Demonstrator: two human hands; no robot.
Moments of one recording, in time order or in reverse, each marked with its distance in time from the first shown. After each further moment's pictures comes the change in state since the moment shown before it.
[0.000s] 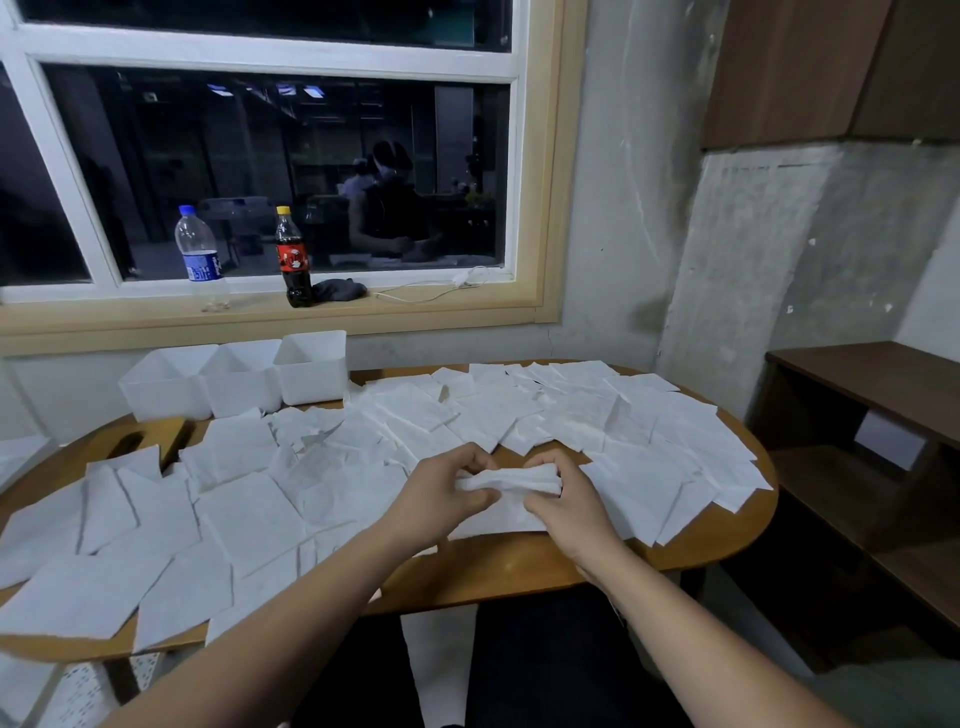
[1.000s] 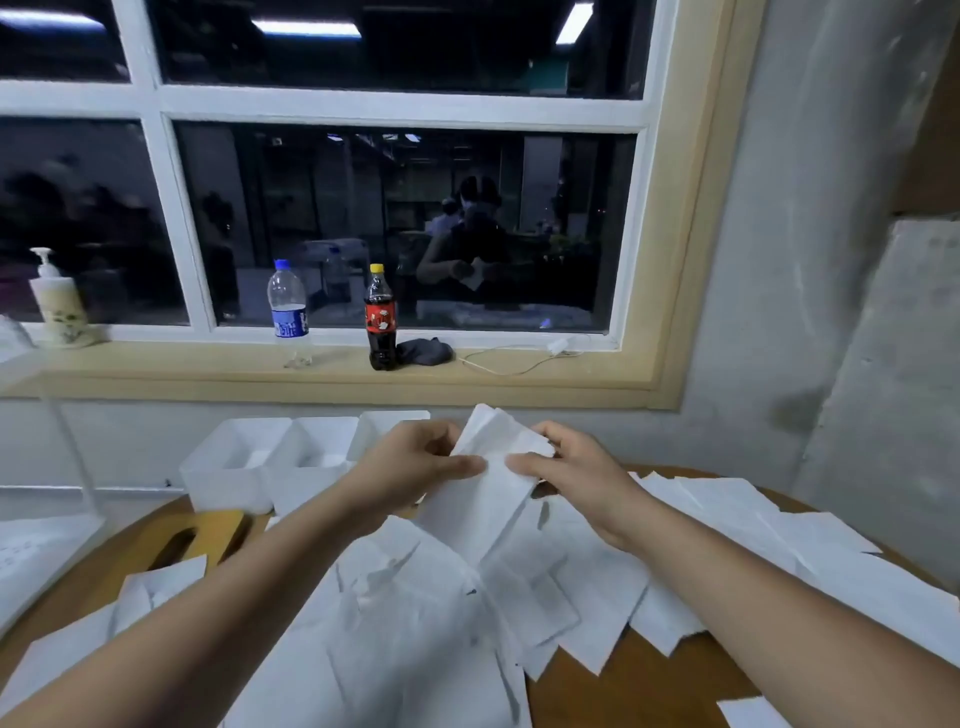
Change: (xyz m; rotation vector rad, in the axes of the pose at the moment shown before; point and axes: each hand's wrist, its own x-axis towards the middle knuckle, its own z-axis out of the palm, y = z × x) left_hand 0.131 -0.025 -0.220 -0.183 0.147 -0.262; right_hand 0.231 -0.149 0.084 0.093 -0.331 -0.075
